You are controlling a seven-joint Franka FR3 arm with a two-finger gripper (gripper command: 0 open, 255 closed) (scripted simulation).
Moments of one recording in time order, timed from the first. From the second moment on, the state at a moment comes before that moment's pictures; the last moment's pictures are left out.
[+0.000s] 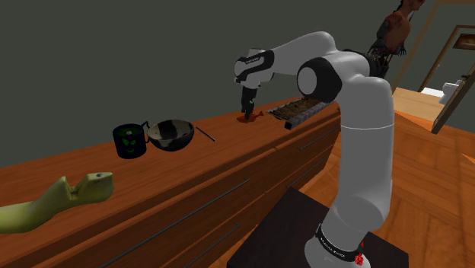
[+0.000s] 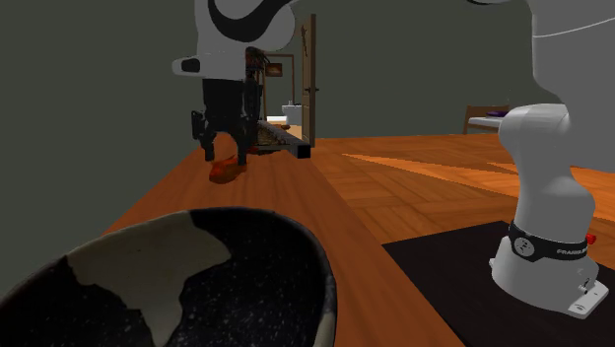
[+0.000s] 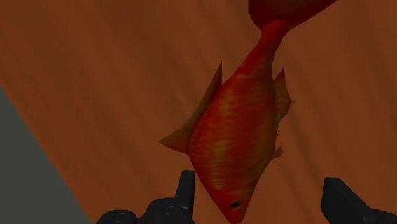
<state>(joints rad) -0.01 0.38 -0.48 -1.62 0.21 2.00 -1.46</state>
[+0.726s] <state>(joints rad) -0.05 0.49 -0.52 -1.49 0.19 1.88 -1.33</state>
